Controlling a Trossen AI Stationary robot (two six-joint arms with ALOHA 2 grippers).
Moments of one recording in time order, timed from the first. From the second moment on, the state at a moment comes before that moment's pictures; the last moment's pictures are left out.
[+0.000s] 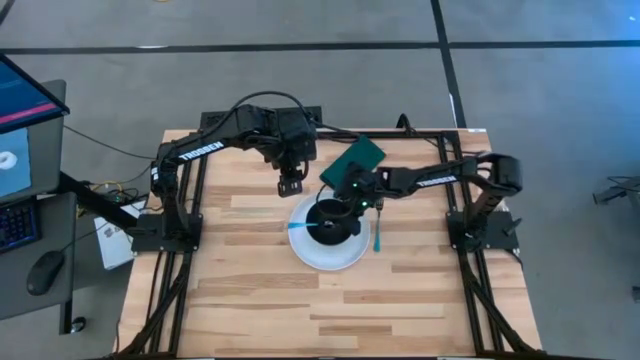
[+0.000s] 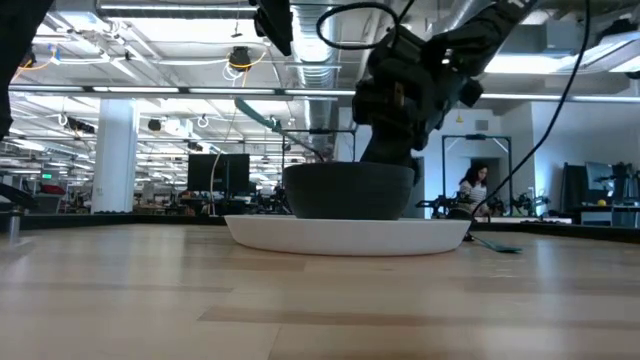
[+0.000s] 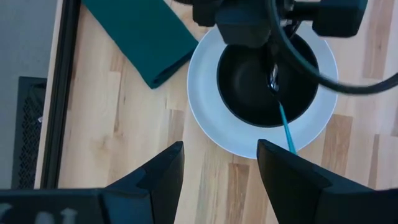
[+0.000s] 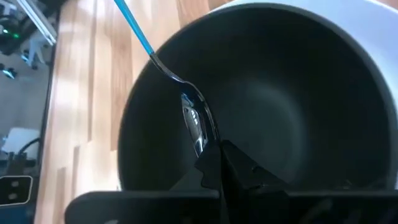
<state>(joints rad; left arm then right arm) 0.23 1.85 2.17 -1.50 0.01 0.08 -0.19 1.71 0.94 -0.10 -0.47 0.25</state>
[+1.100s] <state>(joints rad) 0.23 1.85 2.17 -1.47 -0.03 0.12 -0.23 1.58 1.00 -0.25 -0.41 0.21</state>
